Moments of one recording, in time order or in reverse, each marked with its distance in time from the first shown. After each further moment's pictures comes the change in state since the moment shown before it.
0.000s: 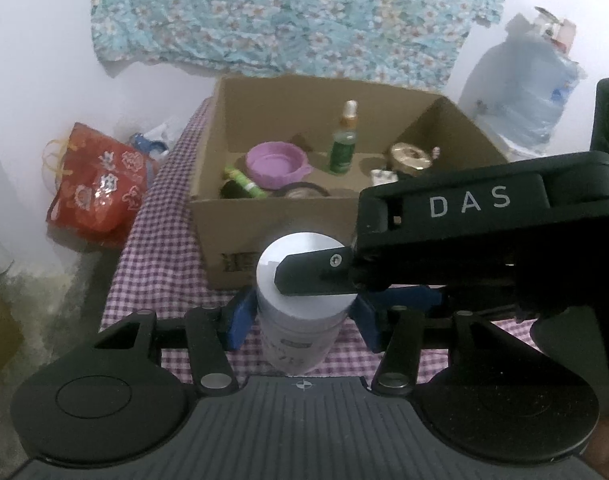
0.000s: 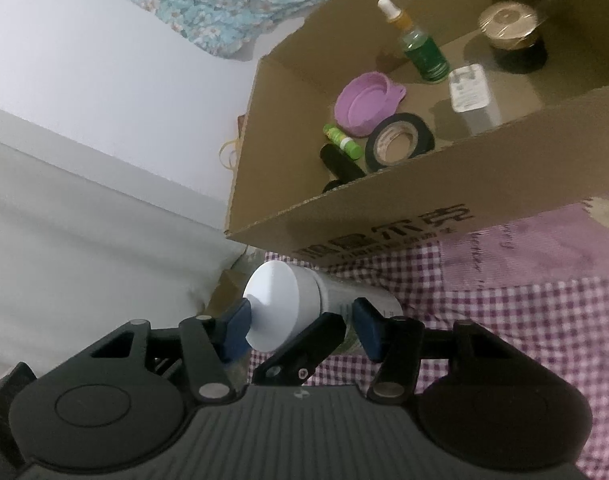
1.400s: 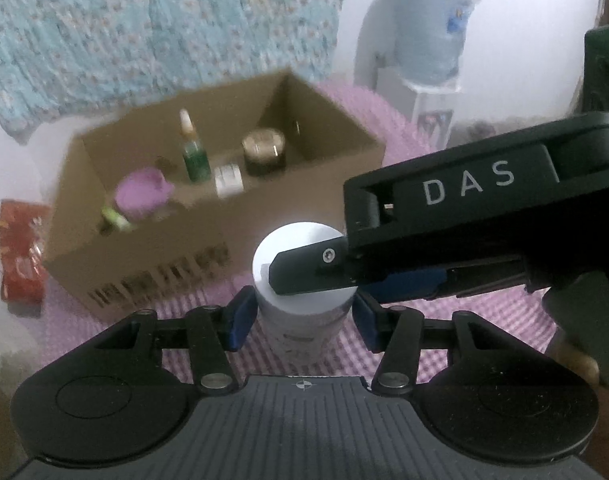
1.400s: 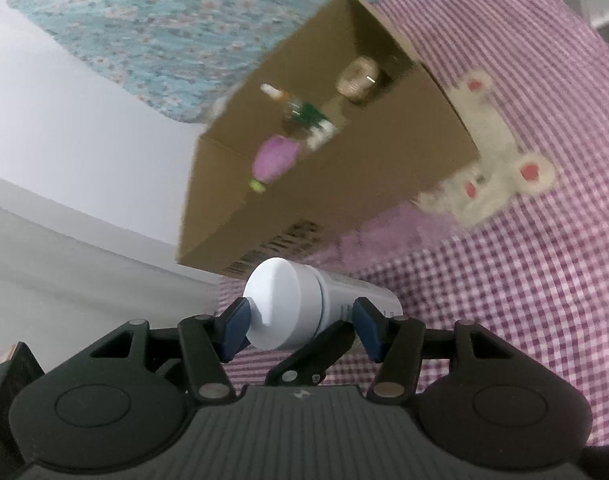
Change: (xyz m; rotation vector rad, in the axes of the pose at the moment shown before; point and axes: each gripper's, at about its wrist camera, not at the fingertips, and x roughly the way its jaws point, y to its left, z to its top) left arm -0.012 -0.098 -0.005 0.300 0.017 -0.120; right arm -0.108 -0.050 -0.033 0.077 -0.173 -0.030
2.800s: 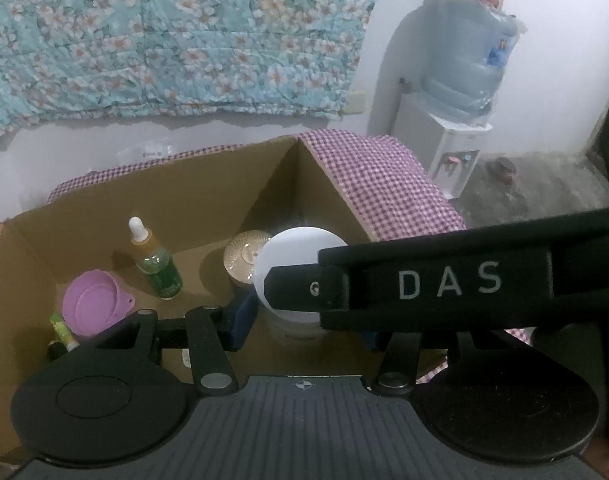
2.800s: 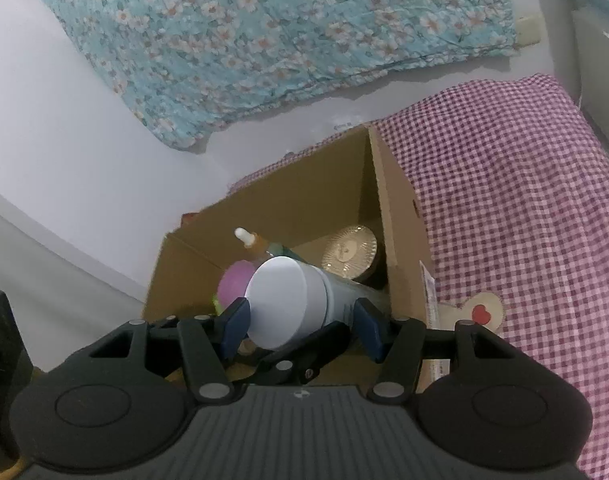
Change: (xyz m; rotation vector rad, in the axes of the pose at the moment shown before) left arm 0.119 -0.016 0.121 -0.088 0.013 -0.003; right arm 0.043 -0.017 0.158 -0.194 -0.039 -0.095
